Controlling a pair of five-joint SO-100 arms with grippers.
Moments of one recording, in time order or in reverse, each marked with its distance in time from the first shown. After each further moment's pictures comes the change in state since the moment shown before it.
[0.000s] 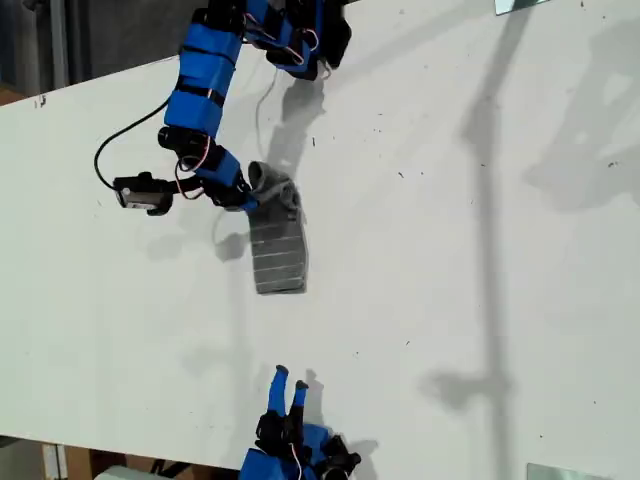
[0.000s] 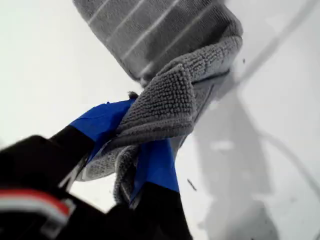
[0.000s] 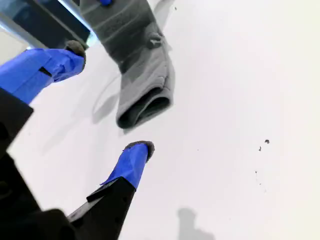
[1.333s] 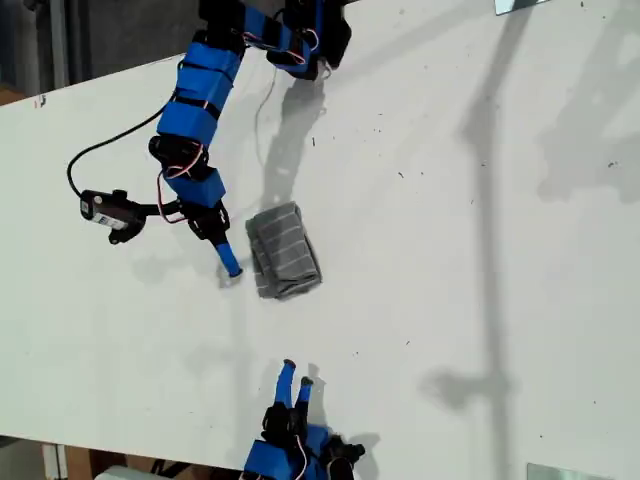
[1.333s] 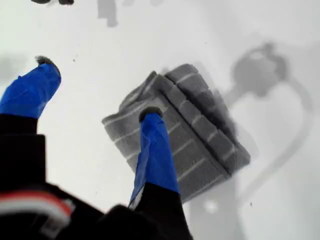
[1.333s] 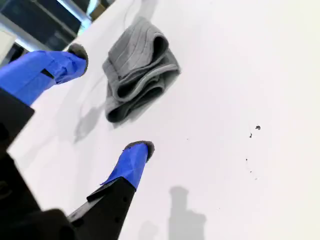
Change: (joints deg) arm 0 0.1 3.5 5.4 -0.9 0.1; arm 1 -0.1 -1.4 -8.3 -18.0 -9.1
